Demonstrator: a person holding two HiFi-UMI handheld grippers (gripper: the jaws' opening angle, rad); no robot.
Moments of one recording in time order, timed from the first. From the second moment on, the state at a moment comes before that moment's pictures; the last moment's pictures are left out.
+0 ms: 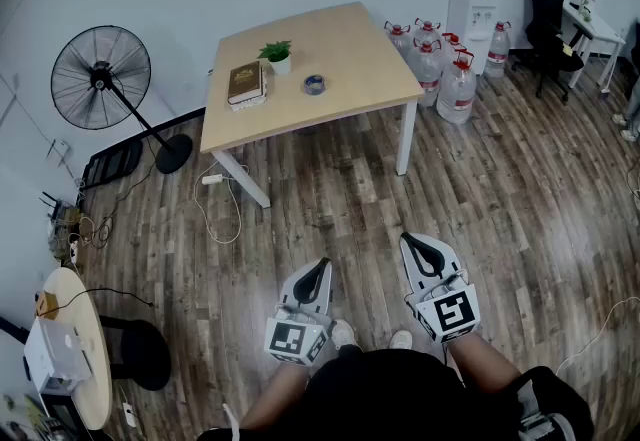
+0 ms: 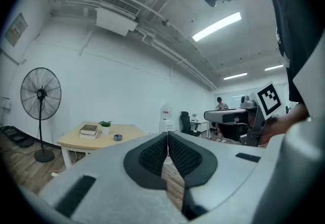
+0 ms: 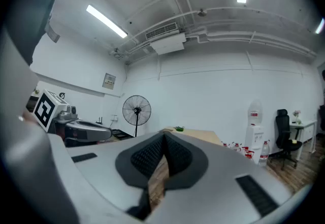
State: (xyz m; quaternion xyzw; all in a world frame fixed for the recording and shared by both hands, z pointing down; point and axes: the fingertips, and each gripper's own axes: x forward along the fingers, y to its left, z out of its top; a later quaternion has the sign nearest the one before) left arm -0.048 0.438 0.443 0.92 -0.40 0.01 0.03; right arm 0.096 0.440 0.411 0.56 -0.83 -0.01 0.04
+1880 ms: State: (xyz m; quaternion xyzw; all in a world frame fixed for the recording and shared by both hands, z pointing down) left arm -0.070 0.148 0.444 0.91 -0.41 0.02 0.01; right arm 0.074 0.148 0.407 0.54 -0.84 -0.04 0.00
